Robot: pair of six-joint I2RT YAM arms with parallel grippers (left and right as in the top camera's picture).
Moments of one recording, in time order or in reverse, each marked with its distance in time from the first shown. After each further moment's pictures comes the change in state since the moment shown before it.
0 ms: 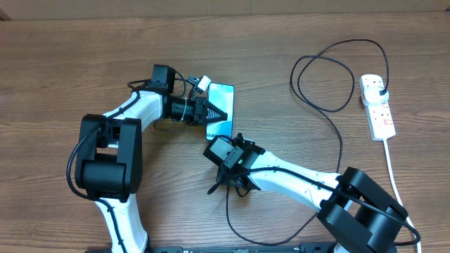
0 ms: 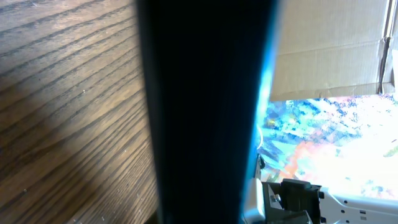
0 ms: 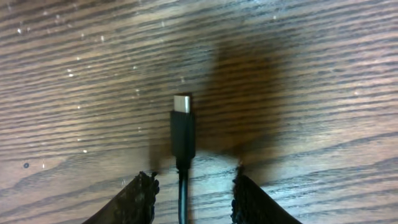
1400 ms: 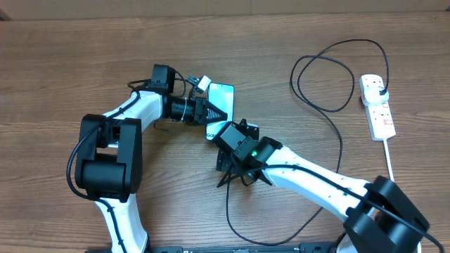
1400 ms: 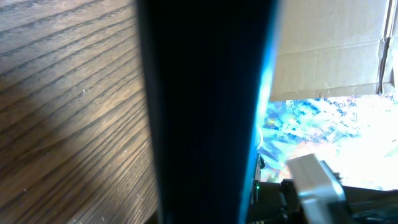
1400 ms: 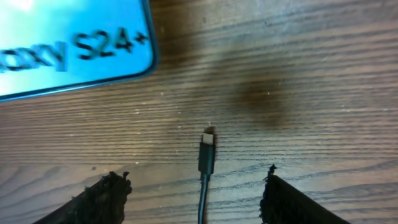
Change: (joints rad) left arm 0.000 0.000 0.000 0.000 0.000 0.000; right arm -0.064 -0.099 0.018 0.003 0.022 -0.122
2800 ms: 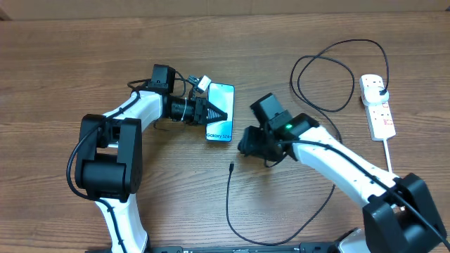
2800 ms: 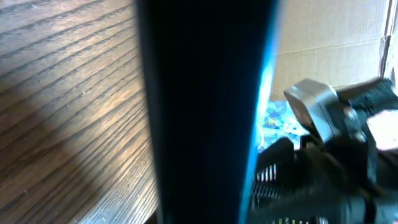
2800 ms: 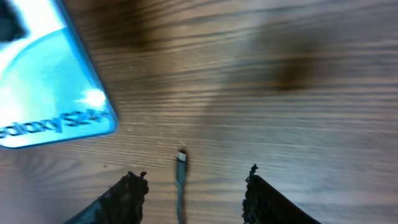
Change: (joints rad) left arm 0.000 0.000 0.000 0.000 0.000 0.007; right arm -0.268 -0.055 0.000 -0.025 -0.275 -0.232
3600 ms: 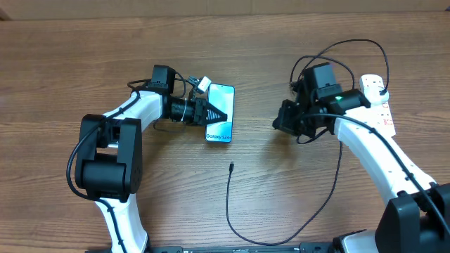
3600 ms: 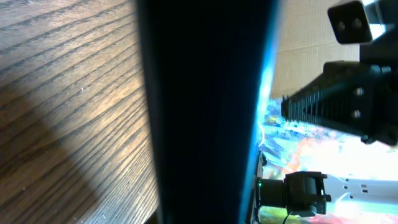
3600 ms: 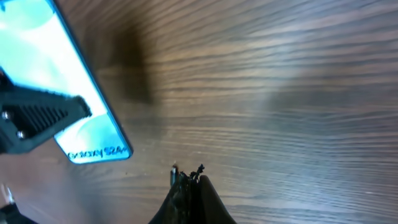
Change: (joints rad) left arm 0.000 0.000 0.000 -0.019 0.000 0.028; right arm -0.328 -0.040 0.126 -0.171 -0.177 -0.263
